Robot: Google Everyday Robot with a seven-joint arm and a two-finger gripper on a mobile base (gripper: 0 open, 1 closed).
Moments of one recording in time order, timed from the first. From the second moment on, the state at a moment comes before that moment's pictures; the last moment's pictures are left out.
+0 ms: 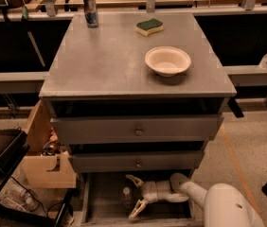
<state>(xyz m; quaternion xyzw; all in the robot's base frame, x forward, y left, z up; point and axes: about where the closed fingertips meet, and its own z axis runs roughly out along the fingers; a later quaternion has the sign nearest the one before) 0.507 0.026 0.245 -0.56 0.50 0.48 0.46</state>
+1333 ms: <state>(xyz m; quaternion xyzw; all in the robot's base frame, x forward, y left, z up) 0.503 0.046 0.239 -0.56 0.49 0.49 0.45</state>
